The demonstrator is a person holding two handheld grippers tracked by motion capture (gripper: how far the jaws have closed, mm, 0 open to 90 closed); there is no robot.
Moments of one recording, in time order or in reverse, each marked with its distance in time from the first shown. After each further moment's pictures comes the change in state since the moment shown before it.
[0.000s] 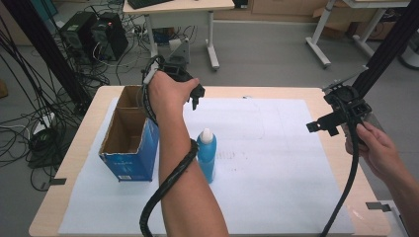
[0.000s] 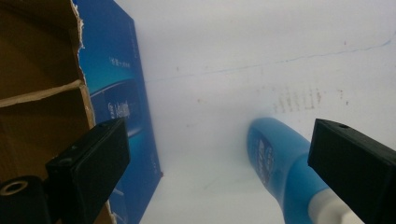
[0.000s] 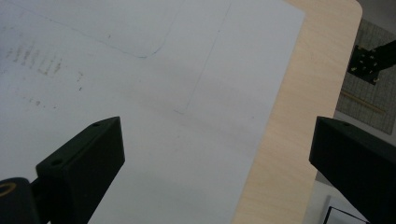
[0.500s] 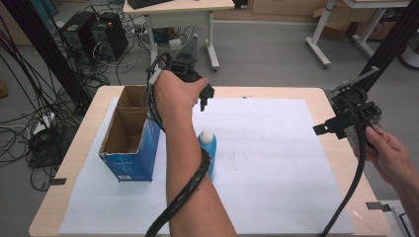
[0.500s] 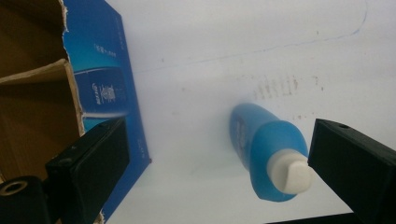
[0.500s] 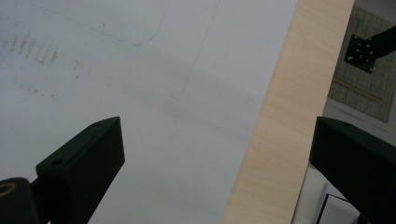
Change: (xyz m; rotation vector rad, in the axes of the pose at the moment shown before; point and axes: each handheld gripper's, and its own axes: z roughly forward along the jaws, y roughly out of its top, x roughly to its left) left arm -0.025 -0.021 -0.024 -0.014 -0.002 0.021; right arm -0.002 -0.006 -0.013 0.028 -0.012 0.015
